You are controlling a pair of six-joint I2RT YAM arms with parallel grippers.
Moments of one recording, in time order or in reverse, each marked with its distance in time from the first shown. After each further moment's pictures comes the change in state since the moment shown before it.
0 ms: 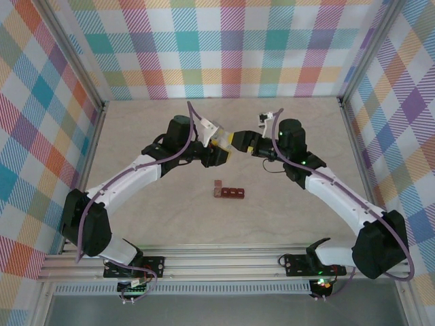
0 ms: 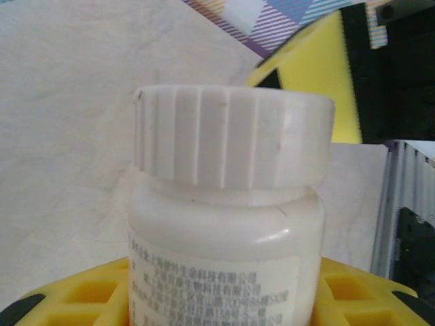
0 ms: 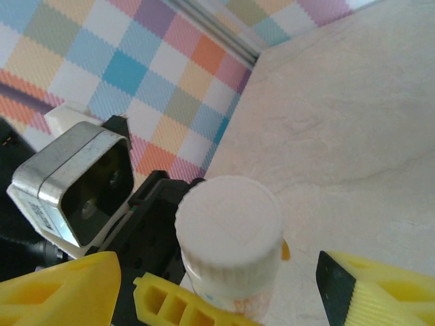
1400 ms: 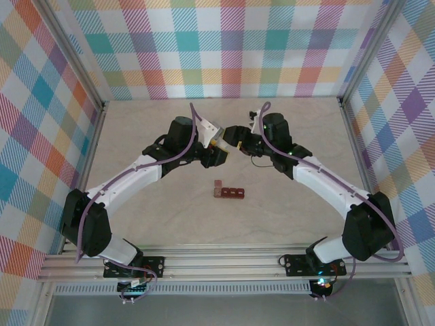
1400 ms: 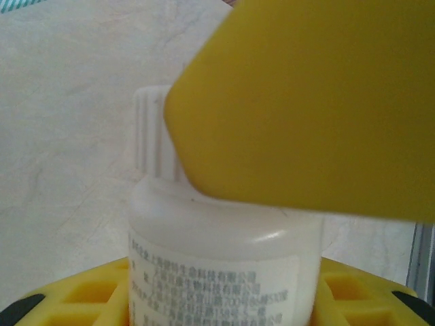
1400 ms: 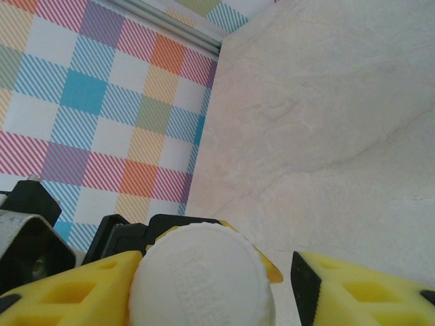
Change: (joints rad) left arm -0.018 0.000 0.000 -0.027 -0.079 0.043; right arm 0.069 0.154 0.127 -0.069 0.093 0.123
